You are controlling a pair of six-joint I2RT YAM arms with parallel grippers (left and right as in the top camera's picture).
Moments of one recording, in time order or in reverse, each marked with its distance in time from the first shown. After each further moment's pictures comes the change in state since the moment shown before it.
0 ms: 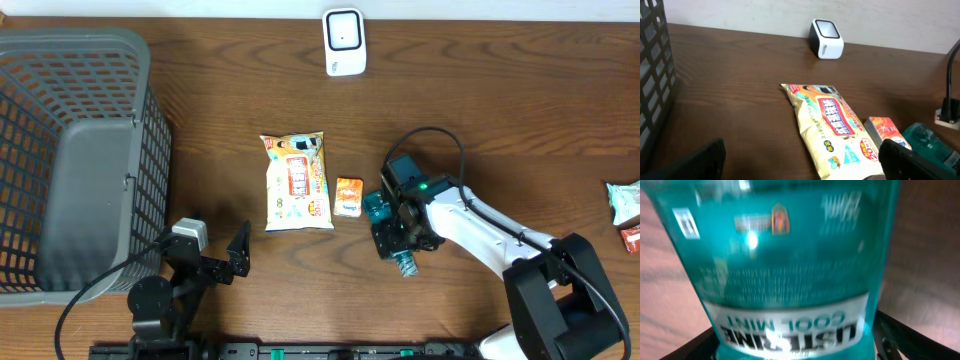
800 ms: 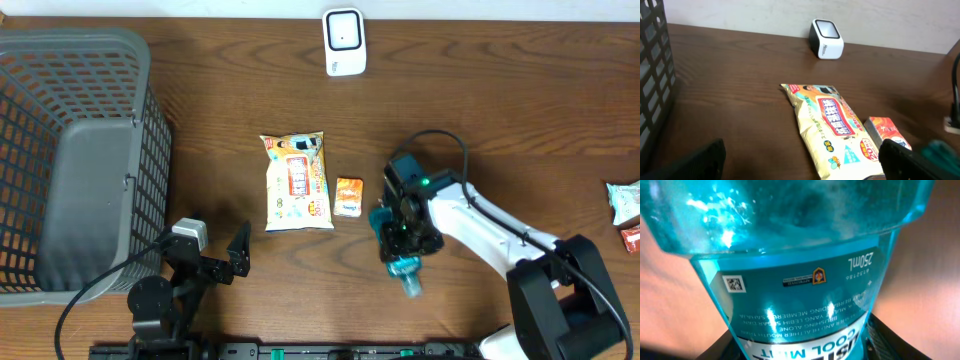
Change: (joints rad) left arm 0.000 0.000 0.000 0.000 0.000 0.000; right arm -0.016 0.000 0.047 -0.188 -0.098 0.017
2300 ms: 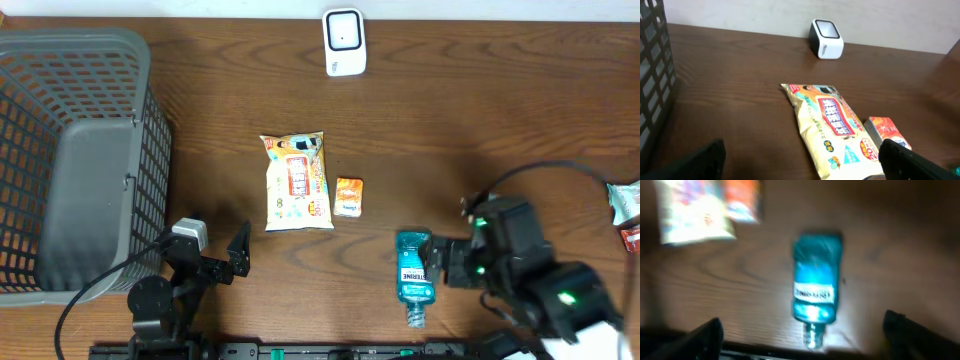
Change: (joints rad) left arm 0.000 0.000 0.000 0.000 0.000 0.000; right arm -0.079 -0.828 -0.021 -0.256 0.112 0.256
